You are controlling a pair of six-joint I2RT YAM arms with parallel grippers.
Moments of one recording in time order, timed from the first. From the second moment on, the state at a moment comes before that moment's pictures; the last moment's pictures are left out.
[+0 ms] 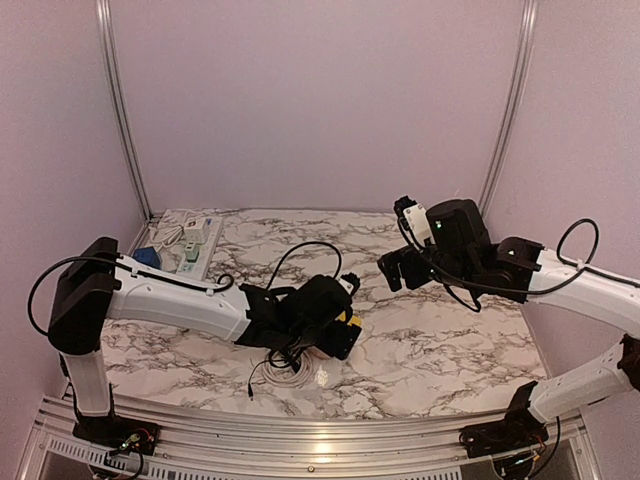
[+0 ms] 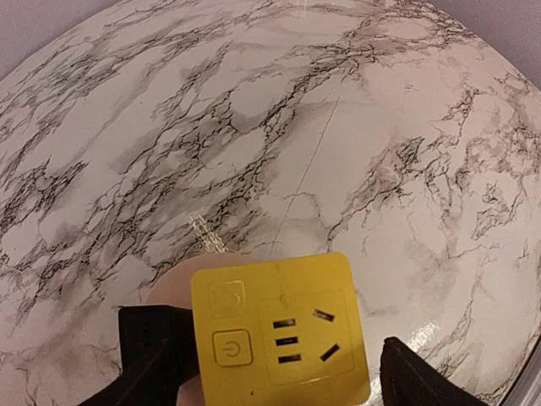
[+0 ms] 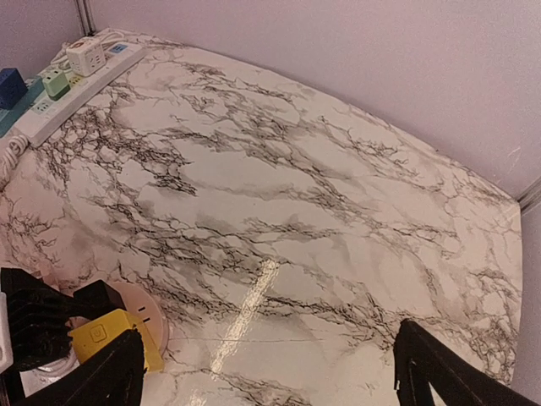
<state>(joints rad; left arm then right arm) -1.20 1.93 1.31 -0.18 -0.35 -0.37 0.83 1.22 1.01 -0.39 0.38 0.14</state>
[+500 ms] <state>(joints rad) -1.20 1.94 1.31 -0.18 -0.35 -0.36 0.83 1.21 1.00 -0.38 0.37 0.14</state>
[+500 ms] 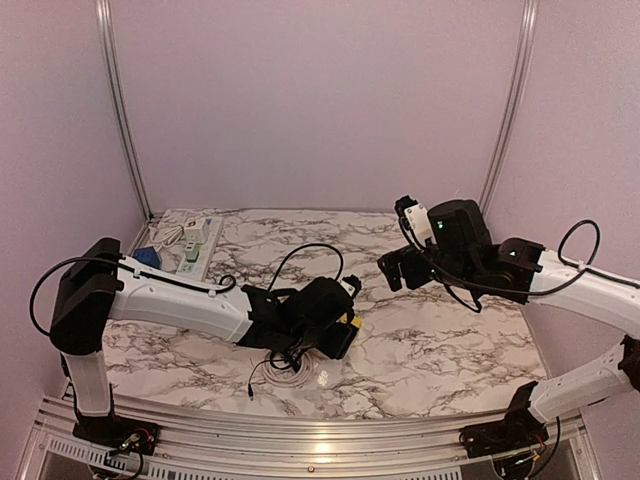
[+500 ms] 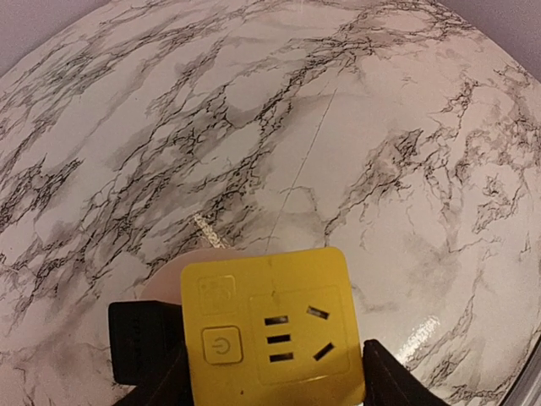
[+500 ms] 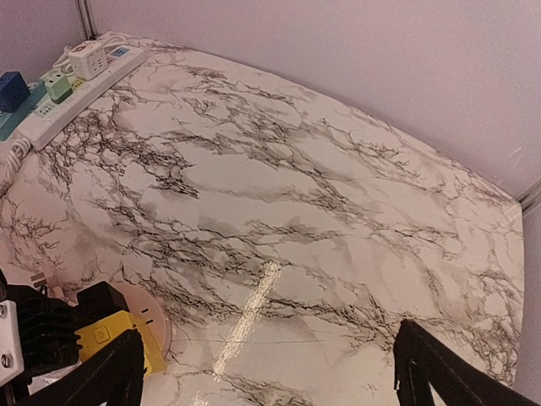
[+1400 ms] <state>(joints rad) -0.73 1.98 1.39 -0.26 -0.37 -0.26 0.83 1.20 0.96 -0.34 0.34 0.15</state>
